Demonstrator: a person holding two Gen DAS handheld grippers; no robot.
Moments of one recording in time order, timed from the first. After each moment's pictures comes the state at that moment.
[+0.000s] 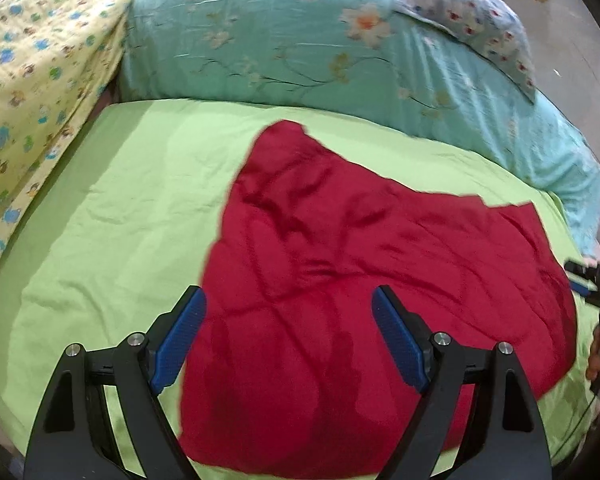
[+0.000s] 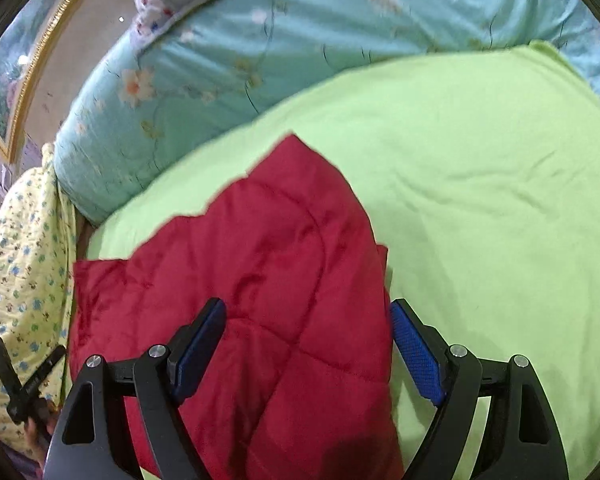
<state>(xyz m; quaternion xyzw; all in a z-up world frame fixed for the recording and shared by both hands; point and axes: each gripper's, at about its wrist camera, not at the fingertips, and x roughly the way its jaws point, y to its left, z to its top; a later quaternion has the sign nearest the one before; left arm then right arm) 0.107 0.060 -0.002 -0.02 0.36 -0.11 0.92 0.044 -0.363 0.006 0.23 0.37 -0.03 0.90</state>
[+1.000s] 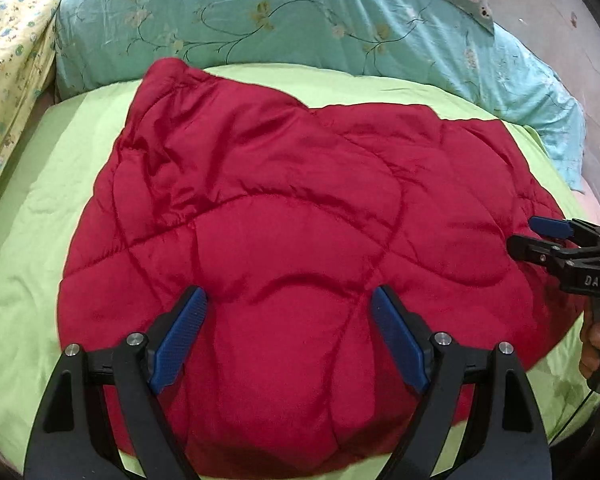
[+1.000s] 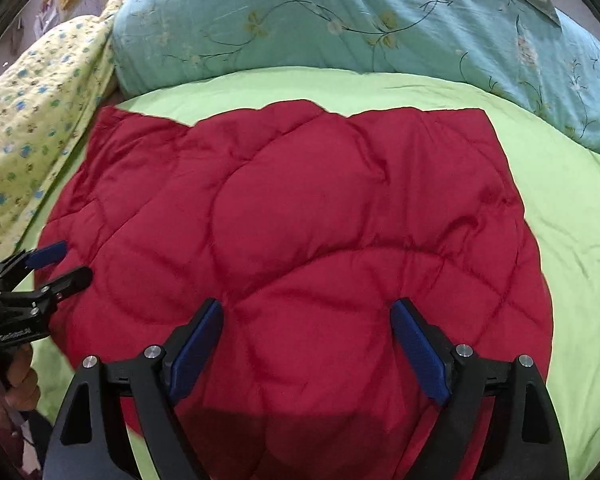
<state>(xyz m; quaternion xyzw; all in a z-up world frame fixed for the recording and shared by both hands) 0.101 -0.004 -0.045 0.03 0.40 -0.16 0.90 0.081 -0.227 -0.023 0.03 0.44 0.02 0.90</state>
